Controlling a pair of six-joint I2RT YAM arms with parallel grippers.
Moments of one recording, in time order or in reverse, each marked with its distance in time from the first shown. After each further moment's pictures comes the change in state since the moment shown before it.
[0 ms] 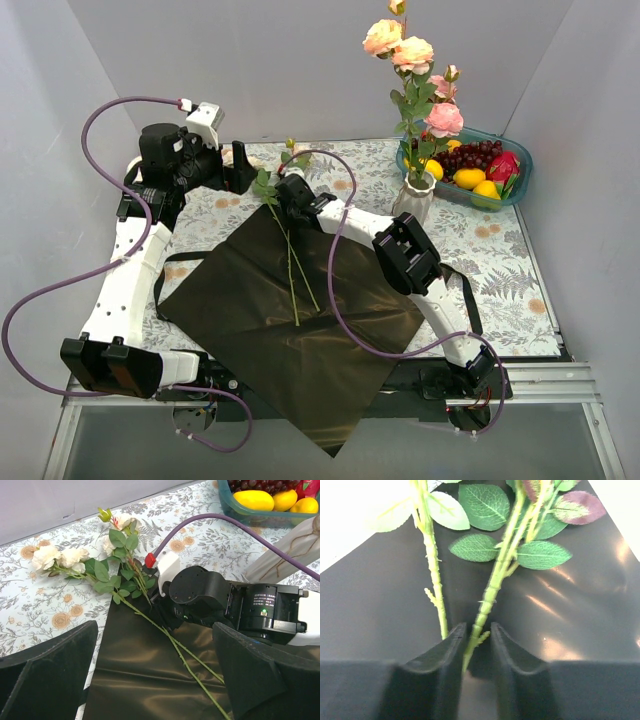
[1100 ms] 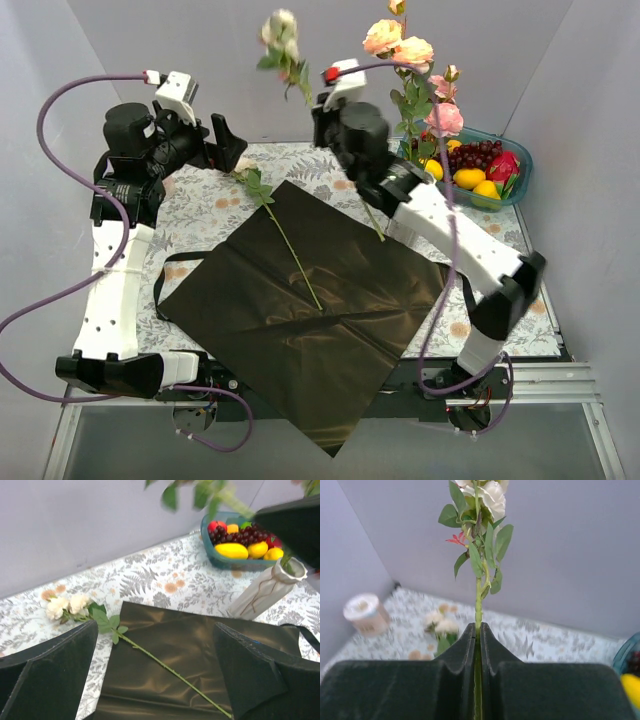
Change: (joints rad) left arm 0.033 -0.005 0.187 -0.039 0.049 -0.051; right arm 0.012 -0.614 -0.058 0.172 0.253 -0.326
